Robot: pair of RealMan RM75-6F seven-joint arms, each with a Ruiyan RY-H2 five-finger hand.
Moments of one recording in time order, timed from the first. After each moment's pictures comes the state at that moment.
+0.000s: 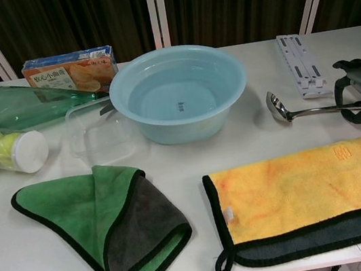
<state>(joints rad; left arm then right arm) -0.09 -1.13 -0.03 -1.50 1.54 1.53 -0.06 0.48 -1.94 0.20 -0.64 -1.24 1.02 -0.17</state>
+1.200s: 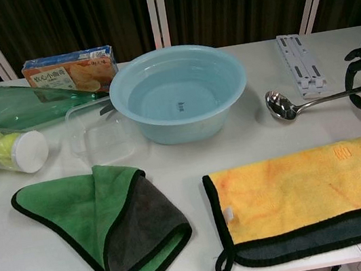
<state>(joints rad) -0.09 -1.12 -0.02 -1.51 1.55 1.51 -0.08 0.44 -1.93 0.20 -0.63 -1.31 1.17 -0.01</state>
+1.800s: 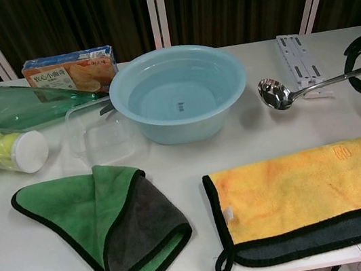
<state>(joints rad) -0.08 -1.11 -0.01 -1.53 1.56 1.51 -0.07 0.40 -1.82 0.21 -0.84 -1.34 1.24 0.13</state>
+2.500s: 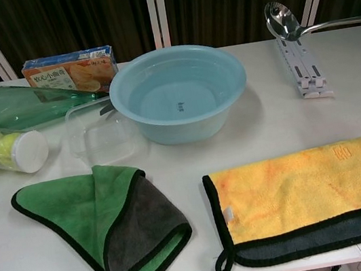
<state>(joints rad) -0.08 -1.11 -0.01 -1.55 1.55 1.50 -0.05 0.35 -1.50 0.29 -1.40 -1.25 1.27 0.04</state>
